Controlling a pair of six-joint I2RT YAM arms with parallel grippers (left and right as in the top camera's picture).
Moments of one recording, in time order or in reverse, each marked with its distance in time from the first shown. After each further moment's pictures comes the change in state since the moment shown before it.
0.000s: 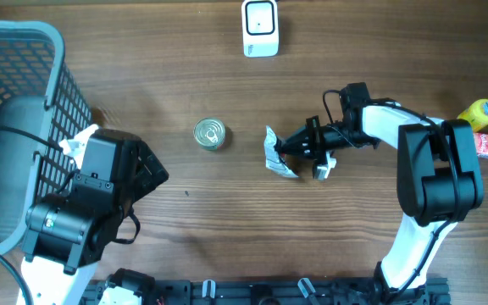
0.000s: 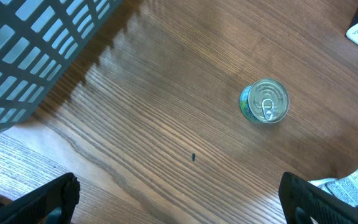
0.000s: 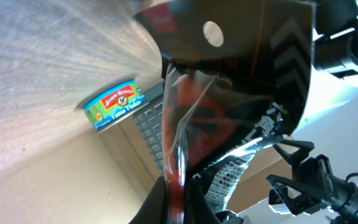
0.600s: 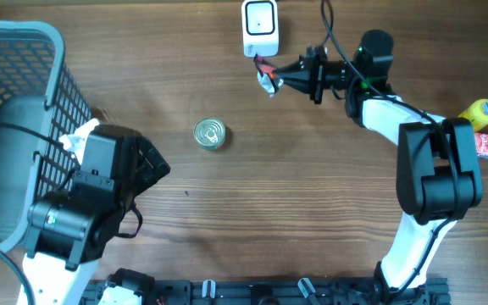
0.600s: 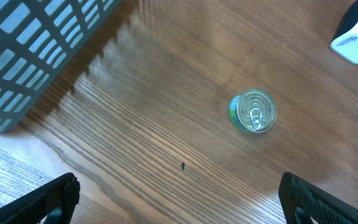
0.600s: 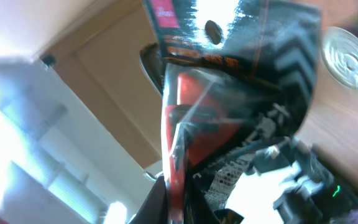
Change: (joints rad) left arm 0.000 0.017 0.000 0.053 0.000 -0.005; right arm 0.001 0.010 0.069 1.555 -0.113 -0.043
